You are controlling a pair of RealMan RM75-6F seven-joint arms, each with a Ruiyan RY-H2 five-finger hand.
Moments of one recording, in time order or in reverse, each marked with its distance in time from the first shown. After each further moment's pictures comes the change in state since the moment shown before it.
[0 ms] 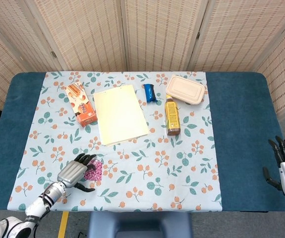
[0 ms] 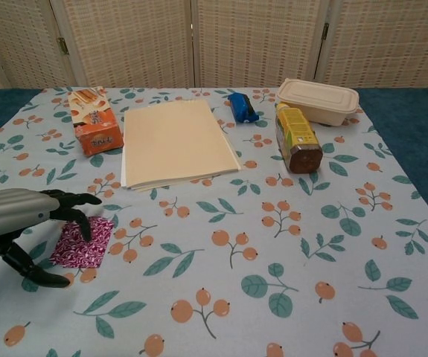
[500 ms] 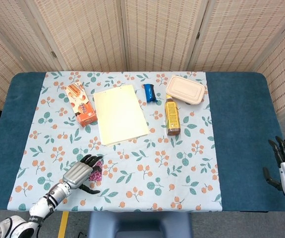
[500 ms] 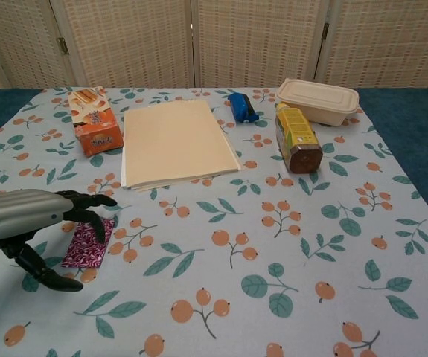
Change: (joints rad) left arm -0.016 -0.019 -0.011 -0.024 0.046 -0.011 -0.021; right arm 0.001 -0.004 -0.003 0.011 -0.001 -0.004 0.007
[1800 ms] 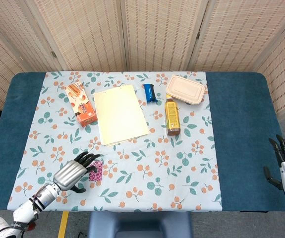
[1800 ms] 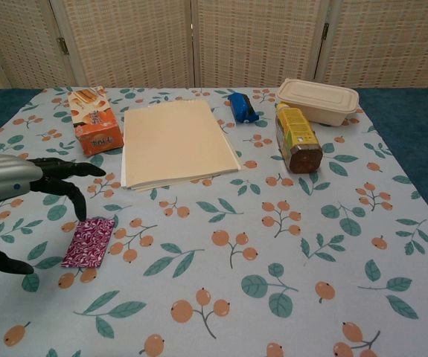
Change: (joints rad) left arm 0.034 0.172 -0.002 -0.113 0.213 0.084 -0.104; right arm 0.000 0.006 0.003 -0.002 -0.016 0.021 -0.009
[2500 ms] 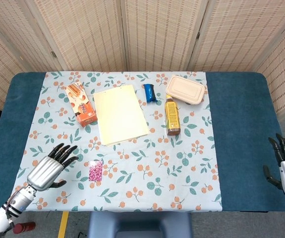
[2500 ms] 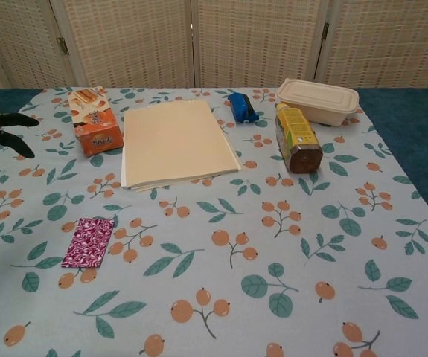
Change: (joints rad) left arm 0.130 0.126 -0.021 0.006 0.102 0.194 0.064; right arm 0.004 -0.002 0.003 -0.005 -0.009 0.011 -0.019
